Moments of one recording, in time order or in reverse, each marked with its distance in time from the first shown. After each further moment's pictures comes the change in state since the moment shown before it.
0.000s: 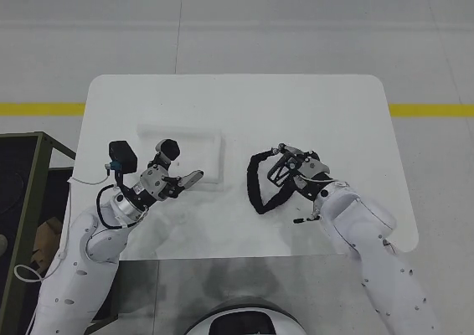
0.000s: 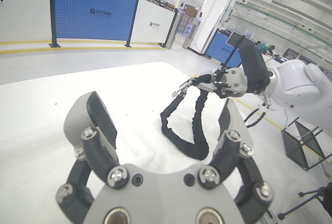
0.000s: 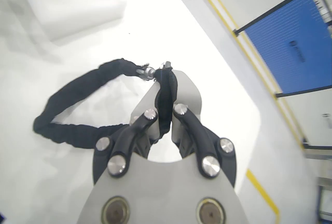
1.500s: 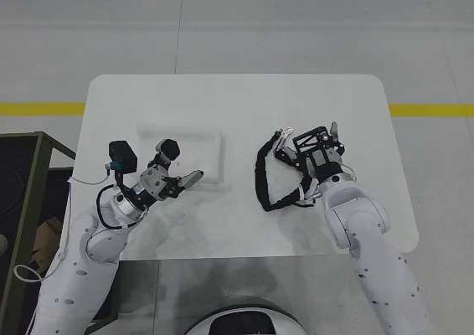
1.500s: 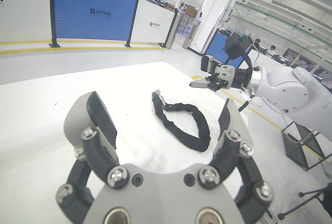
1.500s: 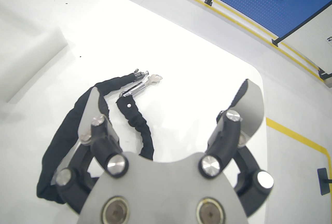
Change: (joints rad) left arm 0.000 0.000 0.000 0.000 0.000 0.000 0.000; right arm 0.031 -0.045 0.036 0.066 0.305 0.350 0.037
